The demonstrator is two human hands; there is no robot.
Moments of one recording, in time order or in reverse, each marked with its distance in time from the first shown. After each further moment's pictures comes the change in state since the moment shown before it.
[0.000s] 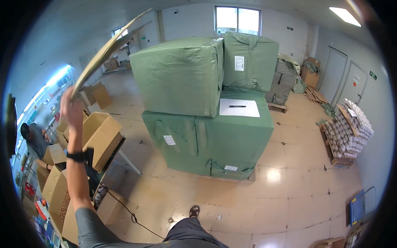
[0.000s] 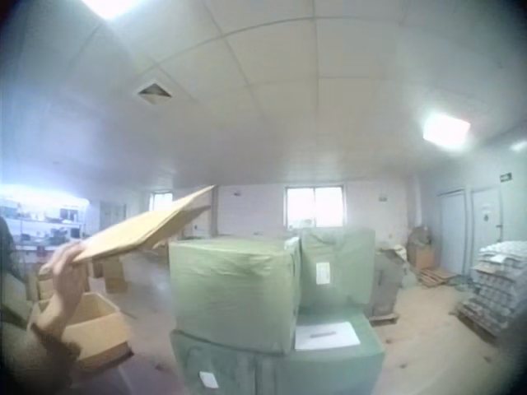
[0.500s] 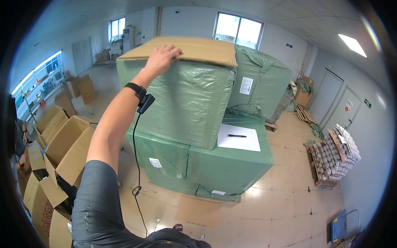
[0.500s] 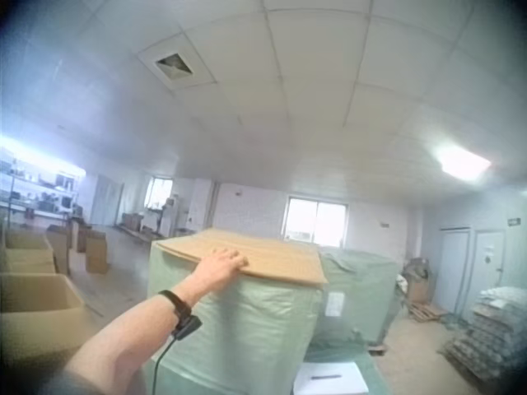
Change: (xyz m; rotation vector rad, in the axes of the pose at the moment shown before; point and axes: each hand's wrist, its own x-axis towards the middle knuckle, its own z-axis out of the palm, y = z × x) left_hand 0.009 0.128 0.434 -0.381 -0.565 0.119; right_hand 0.060 -0.283 0.072 0.044 0.407 -0.124
